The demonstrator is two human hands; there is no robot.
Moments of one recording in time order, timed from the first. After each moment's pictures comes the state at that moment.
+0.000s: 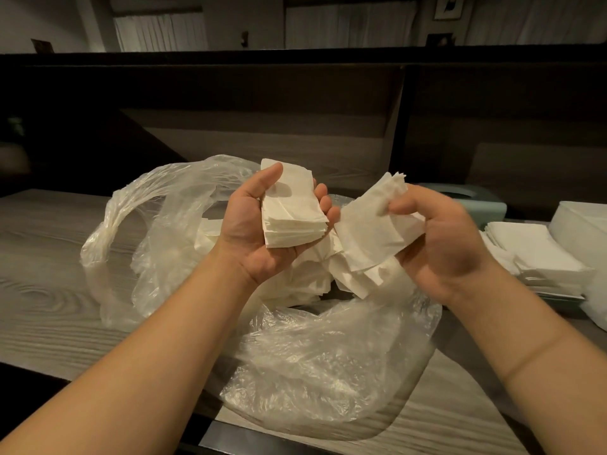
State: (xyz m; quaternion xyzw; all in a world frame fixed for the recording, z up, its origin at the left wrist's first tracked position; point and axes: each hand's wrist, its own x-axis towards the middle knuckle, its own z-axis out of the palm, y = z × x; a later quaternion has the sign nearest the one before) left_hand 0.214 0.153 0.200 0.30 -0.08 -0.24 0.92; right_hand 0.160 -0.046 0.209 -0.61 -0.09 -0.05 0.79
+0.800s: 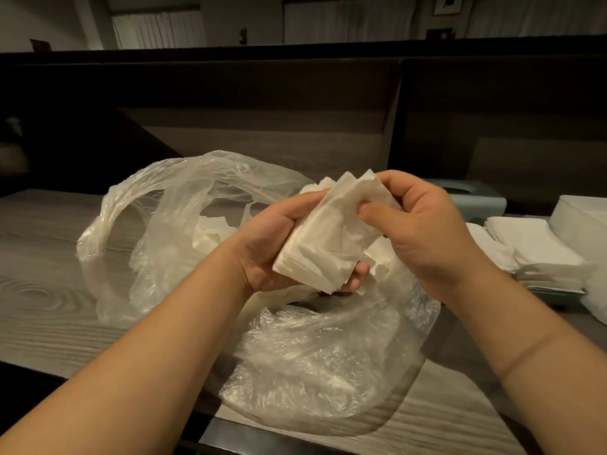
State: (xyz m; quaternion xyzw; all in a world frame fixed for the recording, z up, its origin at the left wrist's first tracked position) left_hand 0.205 0.144 0.193 0.50 -0.20 -0.38 0.76; right_hand 0.159 -0.039 0.204 -0.75 -0.17 -0.19 0.61
